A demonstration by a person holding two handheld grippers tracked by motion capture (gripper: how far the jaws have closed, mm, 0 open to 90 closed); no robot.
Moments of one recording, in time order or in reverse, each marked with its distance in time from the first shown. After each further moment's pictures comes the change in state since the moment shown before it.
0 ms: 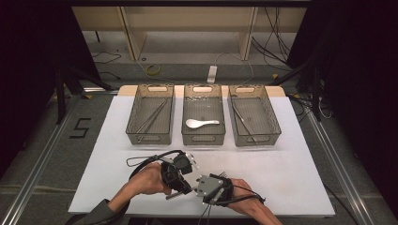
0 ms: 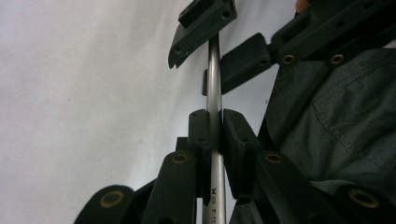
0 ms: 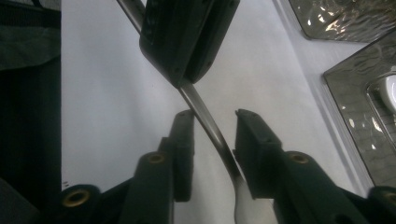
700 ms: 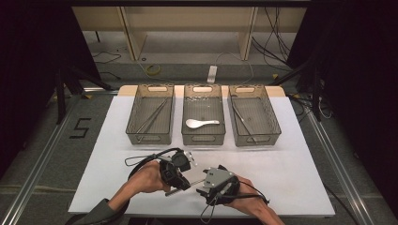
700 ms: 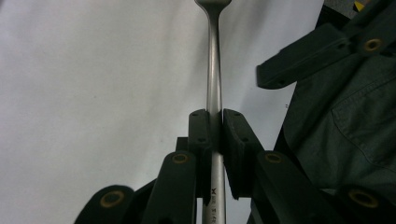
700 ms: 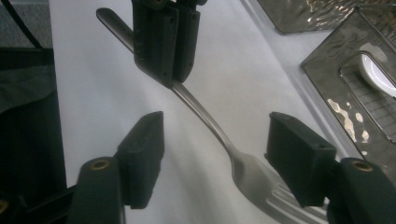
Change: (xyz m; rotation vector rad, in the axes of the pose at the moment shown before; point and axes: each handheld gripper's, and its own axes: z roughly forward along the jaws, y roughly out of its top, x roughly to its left) left arm 0.007 -0.002 0.000 -0.019 0.048 -0.023; right arm -0.012 -0.005 -0.014 -0.054 -0.003 0.172
